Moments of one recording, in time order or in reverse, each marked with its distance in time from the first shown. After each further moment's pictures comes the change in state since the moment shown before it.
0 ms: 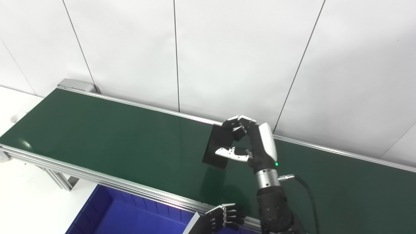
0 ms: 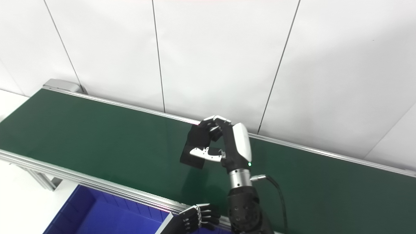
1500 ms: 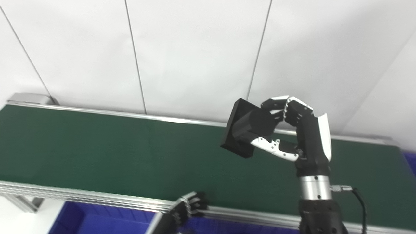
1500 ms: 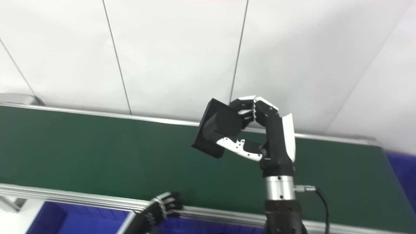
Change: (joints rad) left arm 0.026 0.068 0.045 -0.072 -0.089 0.005 -0.045; right arm 0.251 -0.102 -0.174 -0.765 0.111 0.283 0.192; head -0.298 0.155
